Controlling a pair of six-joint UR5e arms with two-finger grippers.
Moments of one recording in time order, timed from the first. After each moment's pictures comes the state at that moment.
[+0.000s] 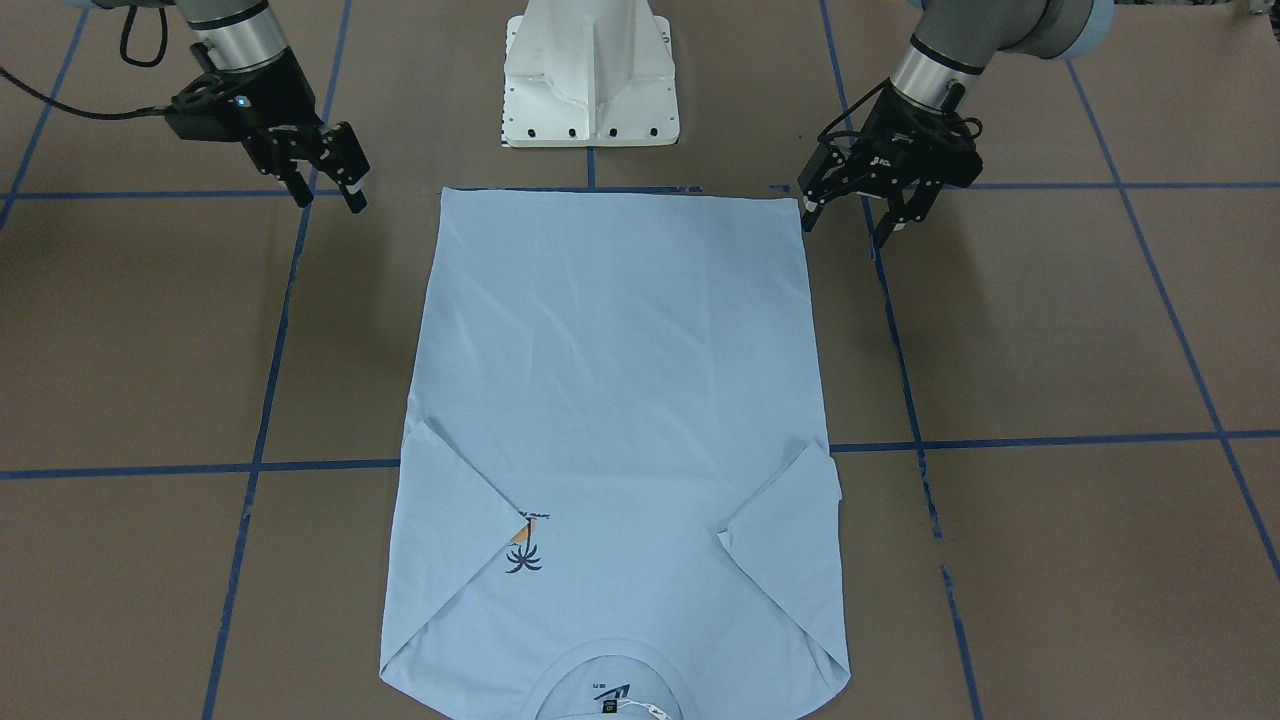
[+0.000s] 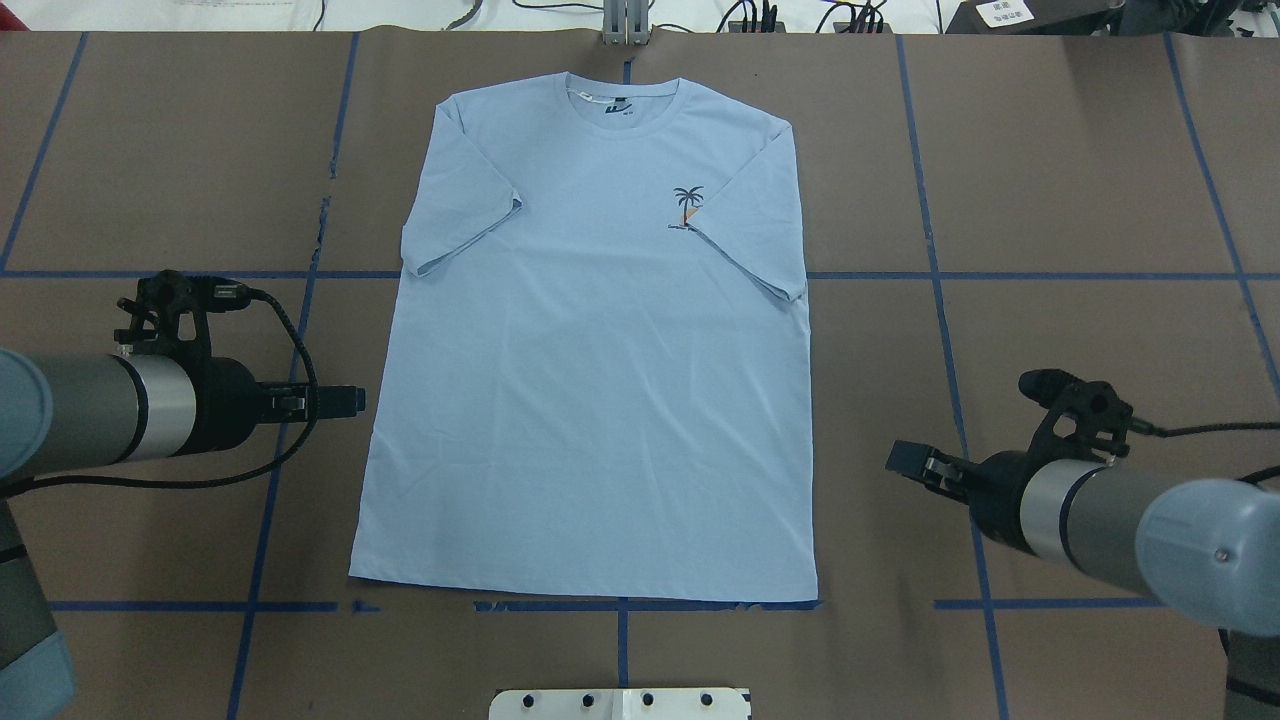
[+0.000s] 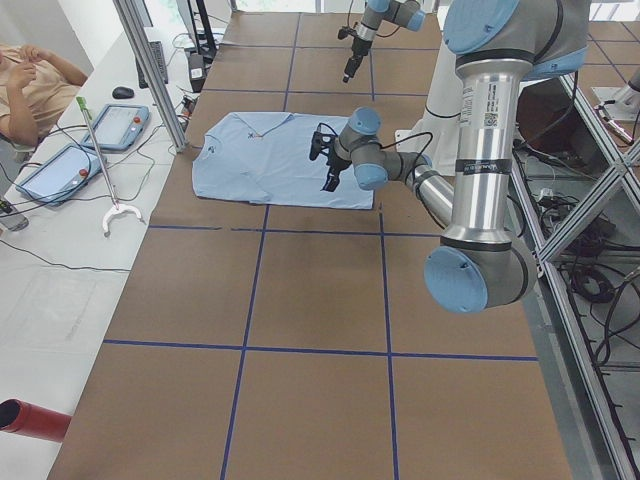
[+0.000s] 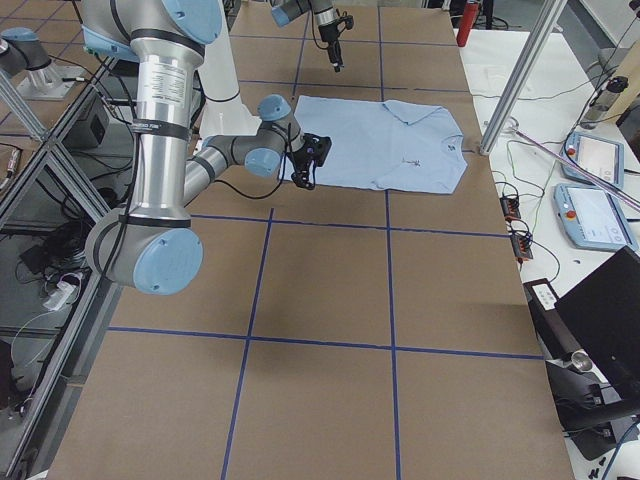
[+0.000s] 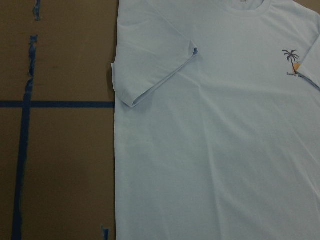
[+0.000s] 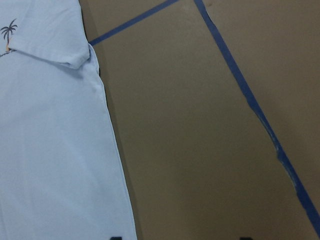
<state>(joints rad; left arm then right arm) -0.51 -1.57 -2.10 -2.13 -1.68 -1.24 0.26 -1.70 2.25 -1.16 1.42 1.81</state>
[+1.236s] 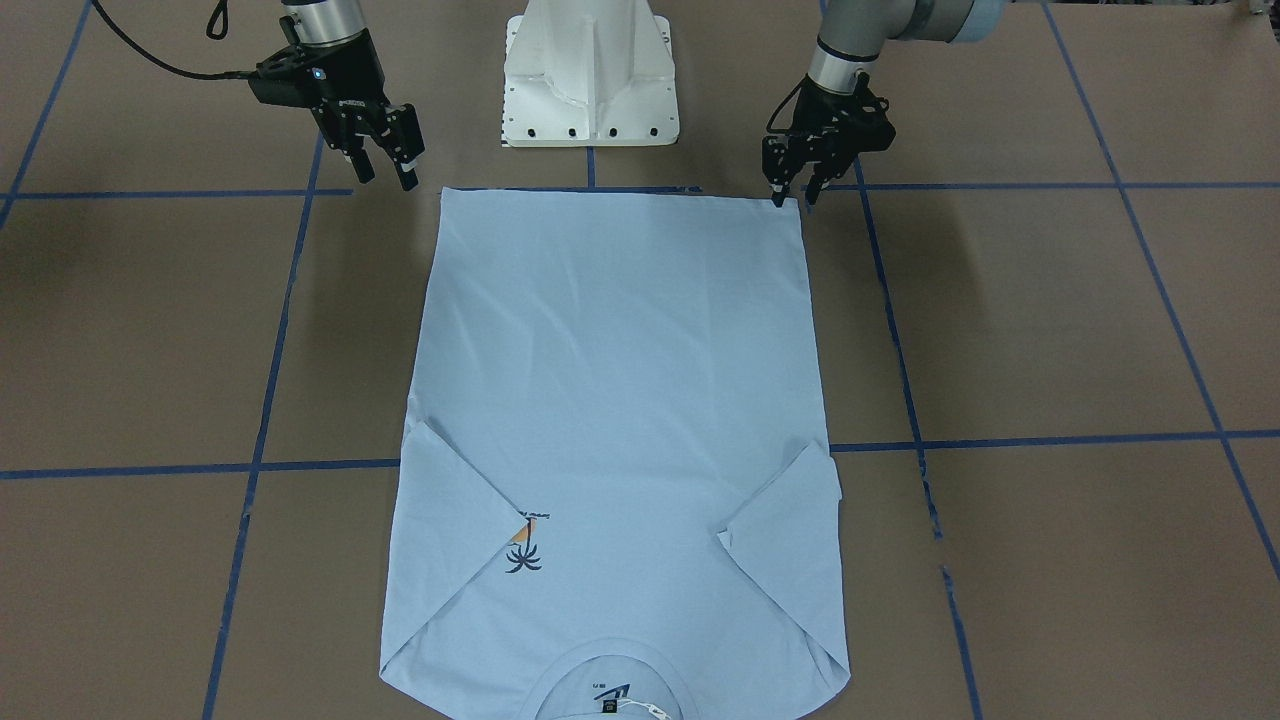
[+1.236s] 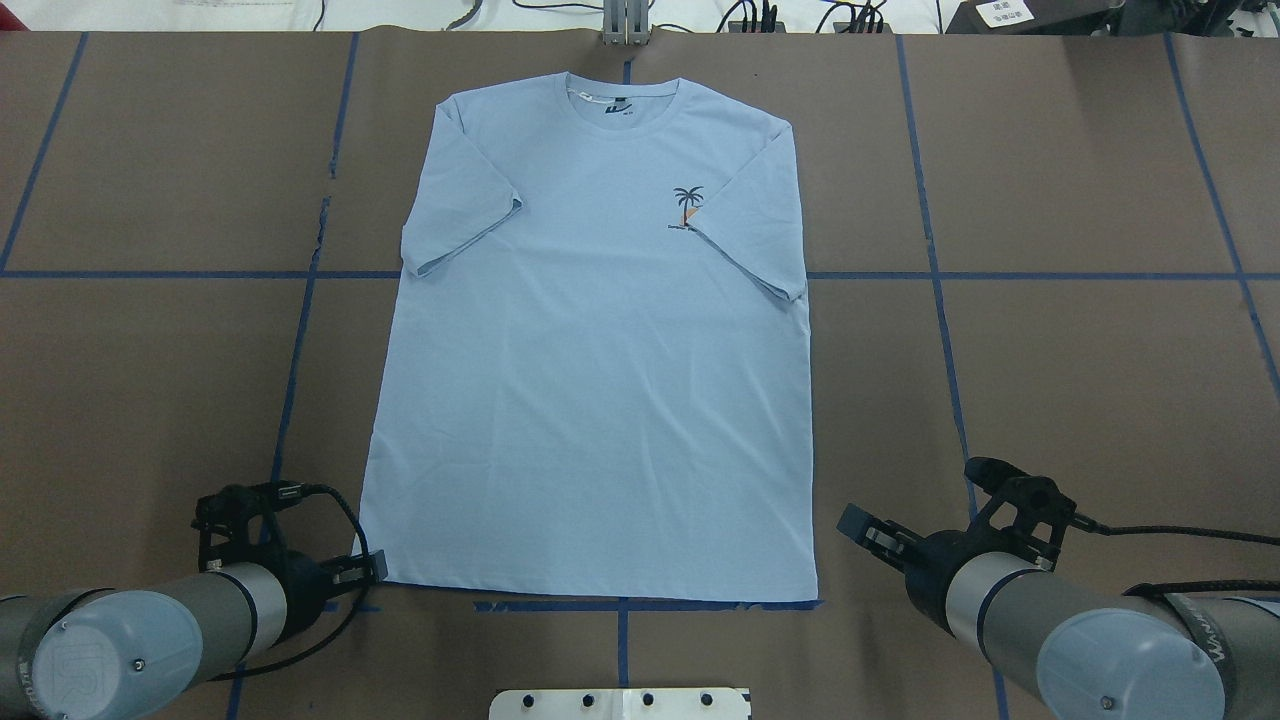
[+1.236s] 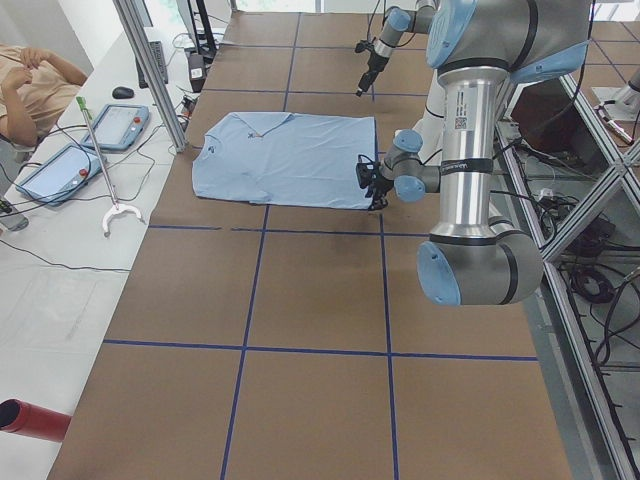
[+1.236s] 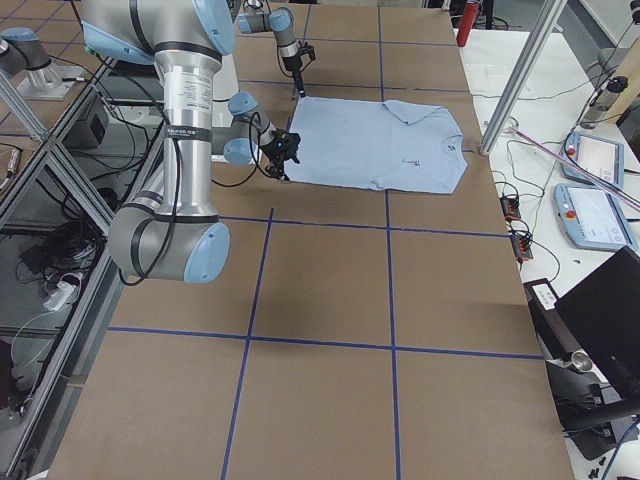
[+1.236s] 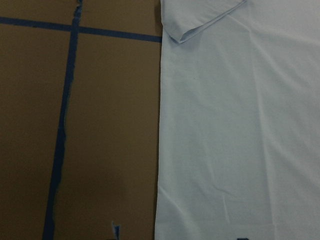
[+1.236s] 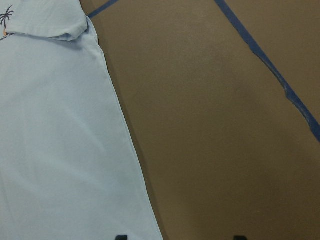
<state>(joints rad) -0.13 -1.54 -2.07 -2.03 -1.40 -1.69 0.10 -1.64 2.24 -1.26 1.25 1.97</state>
